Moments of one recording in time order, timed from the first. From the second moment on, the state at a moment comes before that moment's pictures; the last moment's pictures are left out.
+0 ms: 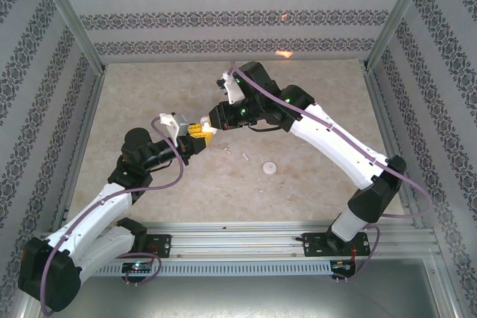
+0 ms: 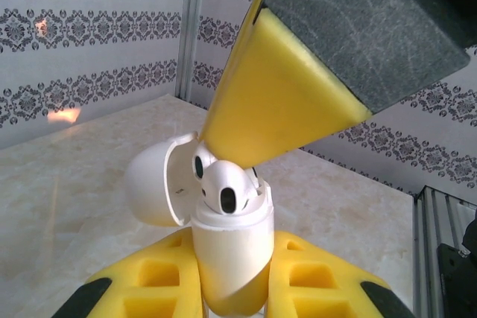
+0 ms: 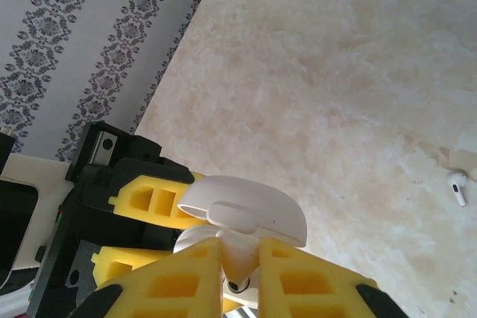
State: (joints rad) left arm -0.38 0.90 0.53 0.34 0.63 -0.14; right arm 0.79 1.64 1.77 -0.87 -0.38 0.54
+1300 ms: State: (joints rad) left arm -0.38 0.92 0.51 0.32 0.51 -0.08; right arm 0.52 1.52 1.47 -0.74 -0.51 0.57
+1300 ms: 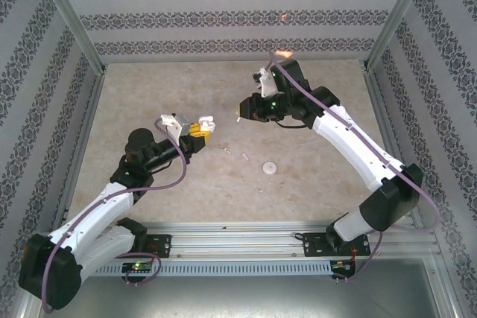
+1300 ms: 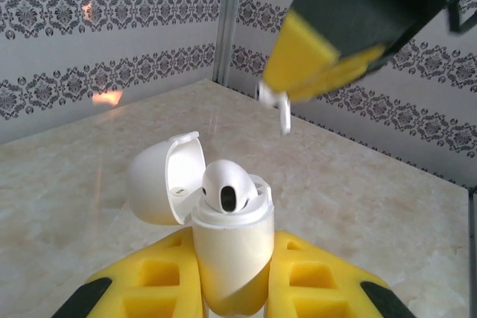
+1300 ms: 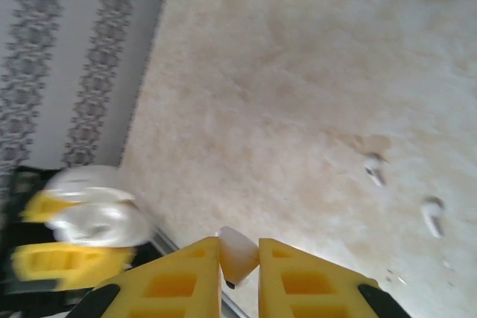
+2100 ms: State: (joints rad) left arm -0.38 0.87 0.48 0.25 0.47 -0.05; right arm 0.40 1.96 1.22 -0.56 -0.52 0.48
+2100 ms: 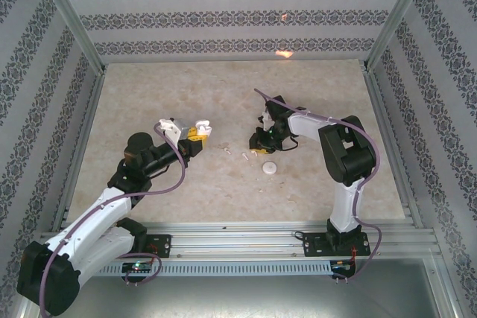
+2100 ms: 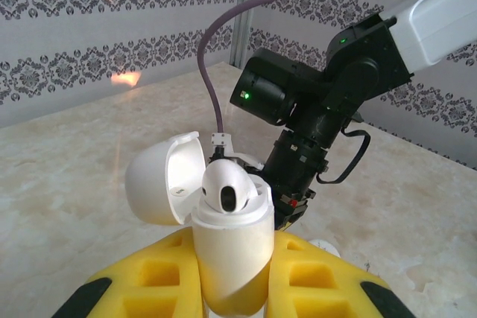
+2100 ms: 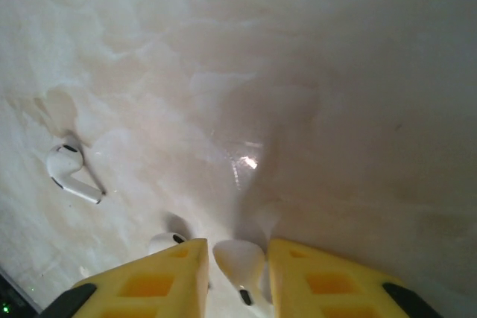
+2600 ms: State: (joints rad) left arm -0.38 0.82 0.46 0.23 0.45 -0.03; right arm 0.51 1.92 1.44 -0.83 -0.31 0.38
